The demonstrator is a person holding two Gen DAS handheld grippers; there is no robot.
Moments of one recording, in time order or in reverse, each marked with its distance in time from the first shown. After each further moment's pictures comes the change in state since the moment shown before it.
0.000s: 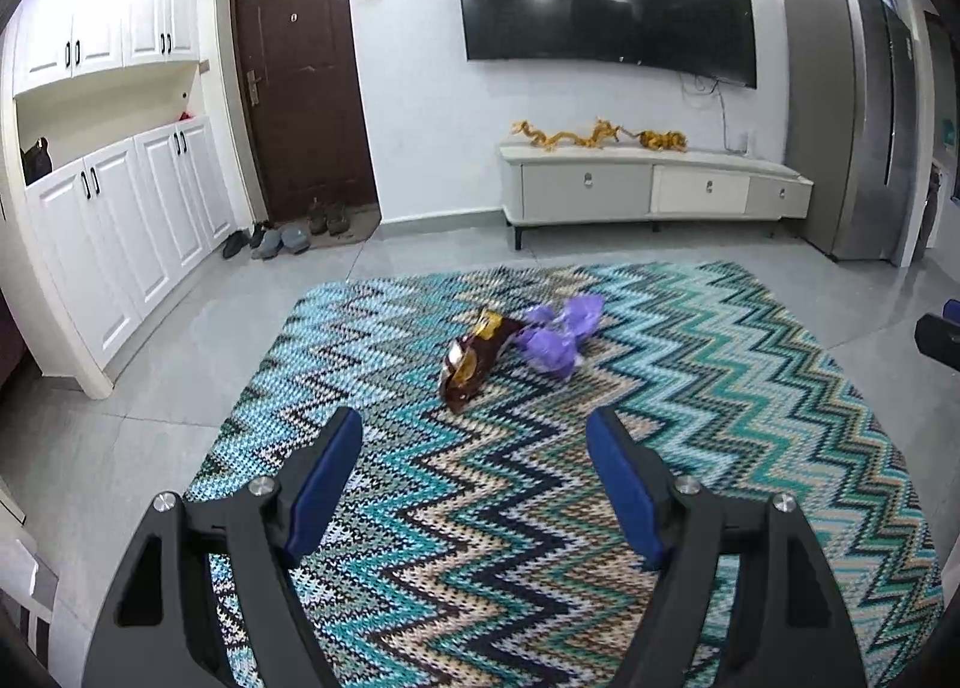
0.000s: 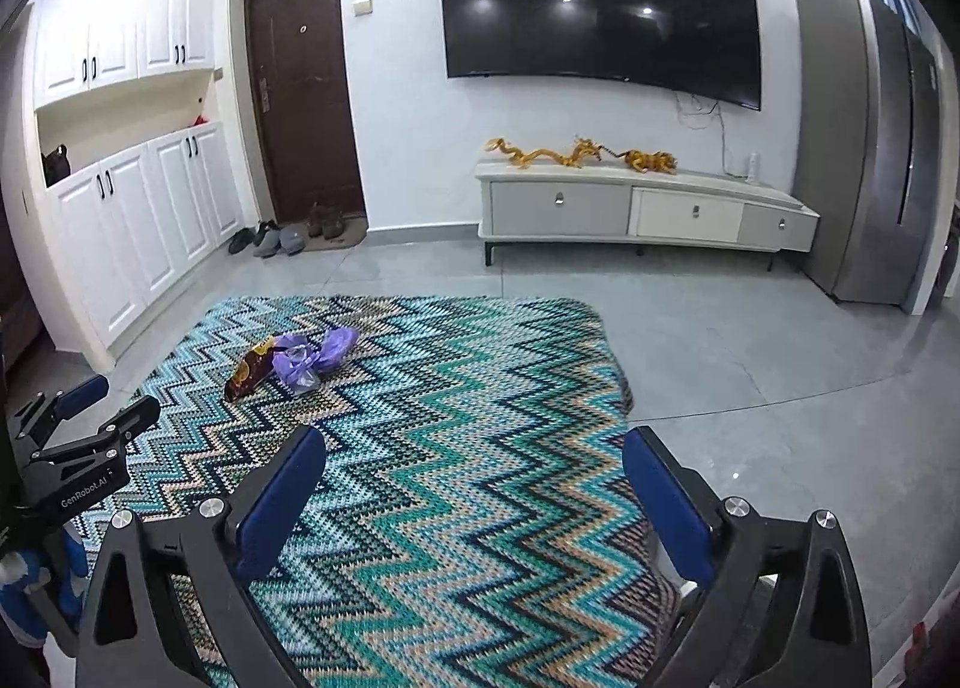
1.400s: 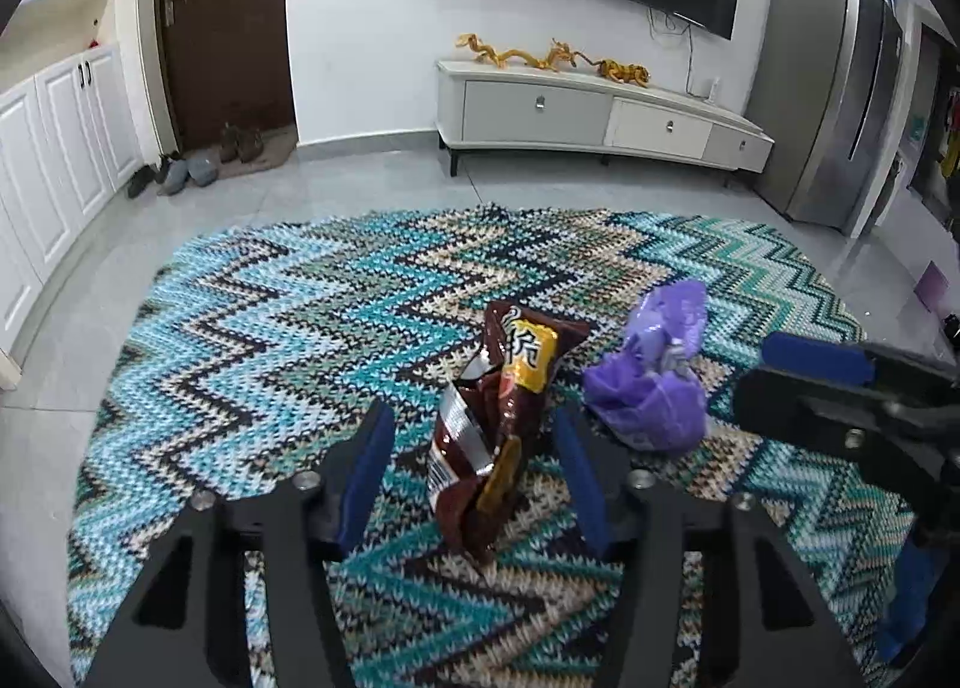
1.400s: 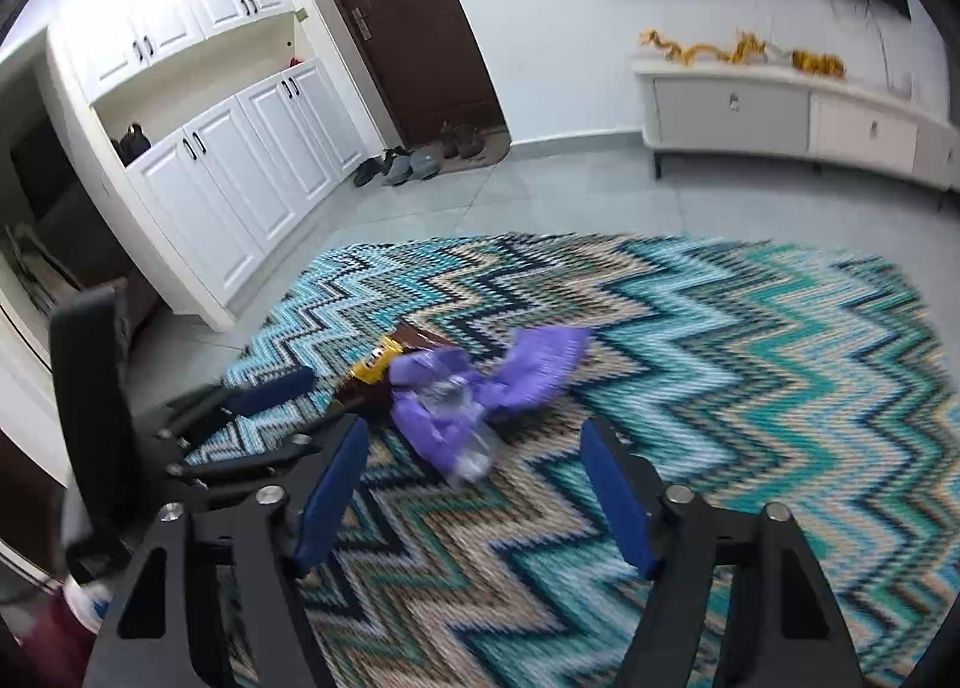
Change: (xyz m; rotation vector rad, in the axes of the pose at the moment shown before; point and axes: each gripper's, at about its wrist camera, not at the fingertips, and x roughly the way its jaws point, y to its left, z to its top) left arm 0.181 0.040 0.033 -0.008 0.198 -0.234; right arm 0.202 0.102 0.039 0.086 0.242 0.375
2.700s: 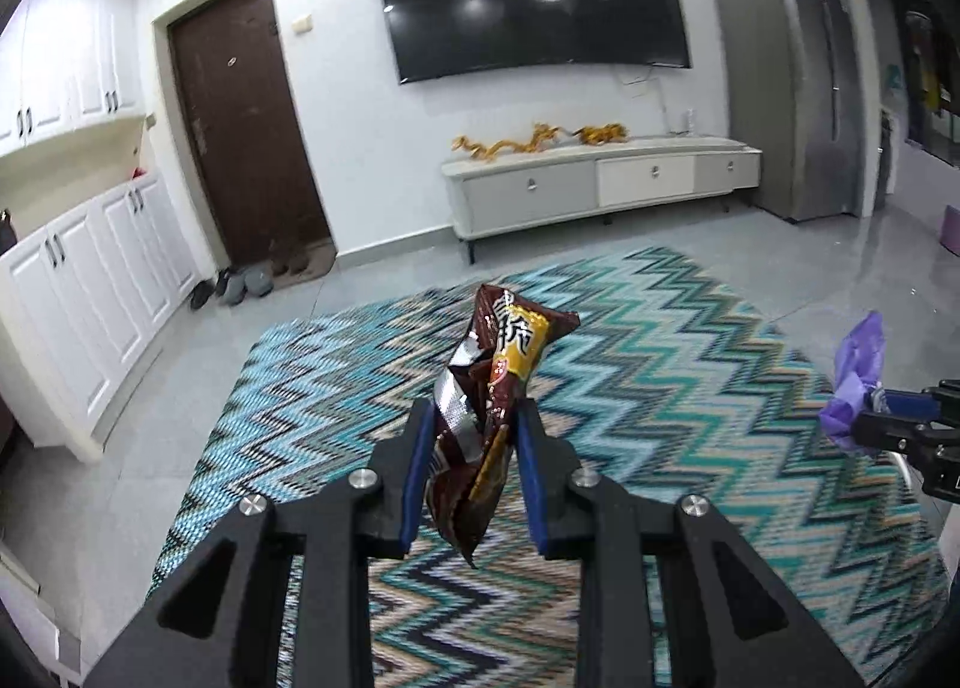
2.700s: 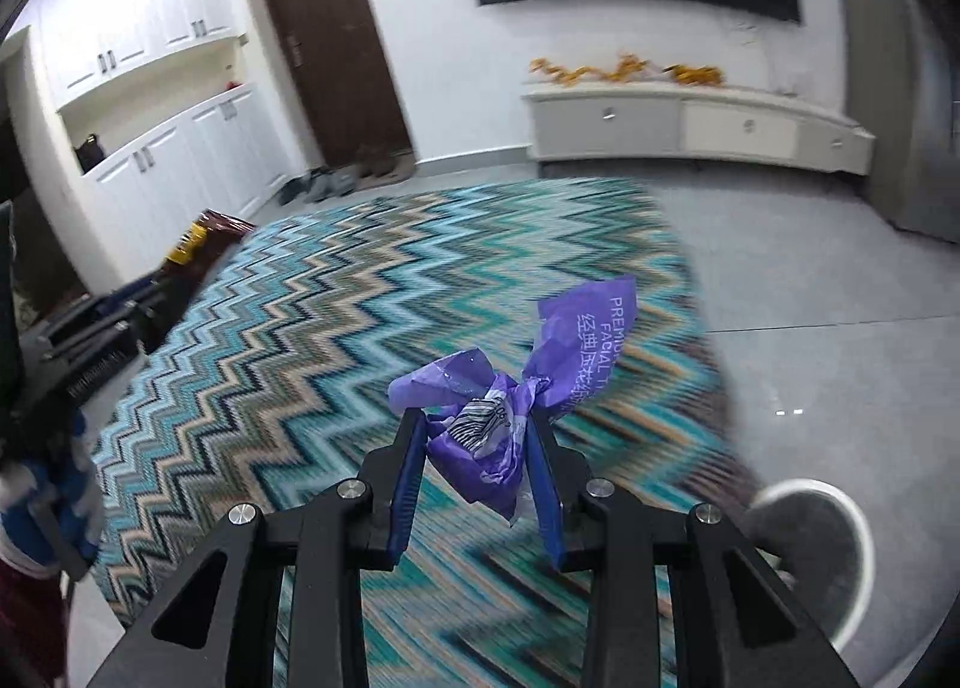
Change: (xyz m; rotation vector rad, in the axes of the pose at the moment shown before) left arm -0.178 -0.145 -0.072 0.176 -0.236 0.174; right arm -0.229 -0.066 -0.151 0.009 -0.100 -0.251
